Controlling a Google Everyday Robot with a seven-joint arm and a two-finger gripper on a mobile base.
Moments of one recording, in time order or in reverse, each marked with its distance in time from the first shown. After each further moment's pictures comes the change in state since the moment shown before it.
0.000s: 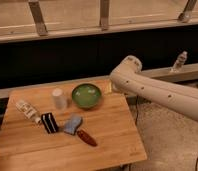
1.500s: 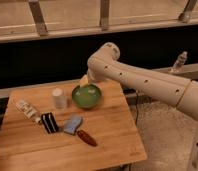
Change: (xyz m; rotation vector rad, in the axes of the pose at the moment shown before) arm -0.046 0.134 -0.030 -0.213 -0.040 -0.250
